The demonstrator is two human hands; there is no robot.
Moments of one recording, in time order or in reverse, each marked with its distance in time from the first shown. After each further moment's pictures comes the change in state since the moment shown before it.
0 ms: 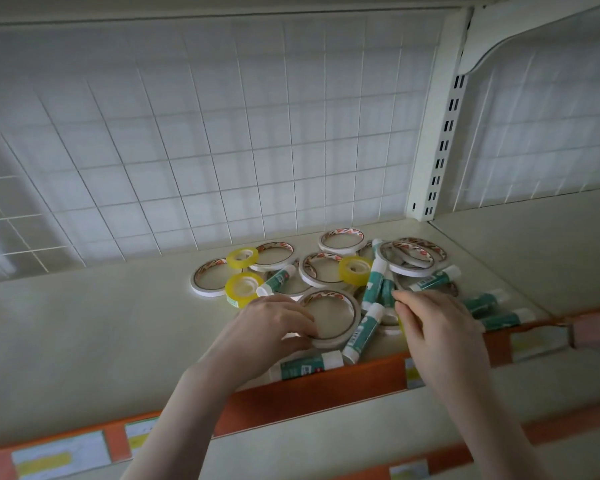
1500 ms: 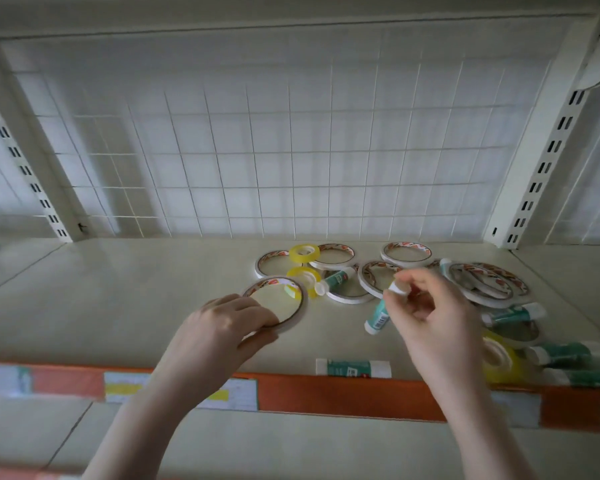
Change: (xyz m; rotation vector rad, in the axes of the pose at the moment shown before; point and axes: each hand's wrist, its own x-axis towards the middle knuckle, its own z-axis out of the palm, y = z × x) left_hand -0.093 -0.005 -0.038 0.236 0.369 -0.265; right_hand 0.032 -0.061 0.016 0.603 0.027 0.042
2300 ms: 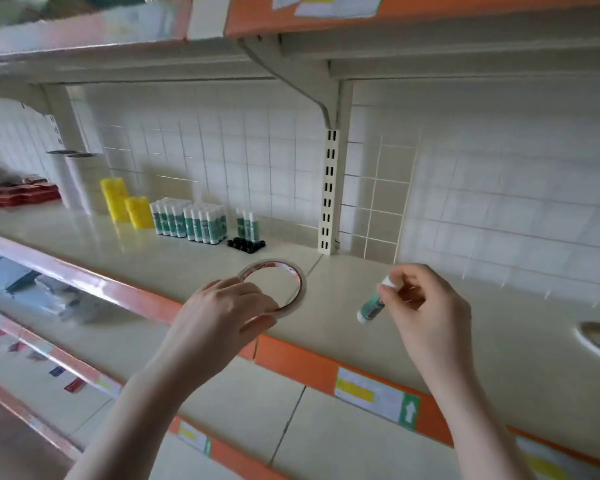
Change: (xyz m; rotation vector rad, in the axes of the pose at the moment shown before) left_hand -0.209 -0.275 -0.248 0.324 0.122 -0.213; right_hand -0.068 -0.297 0.316 0.267 -0.196 -0.111
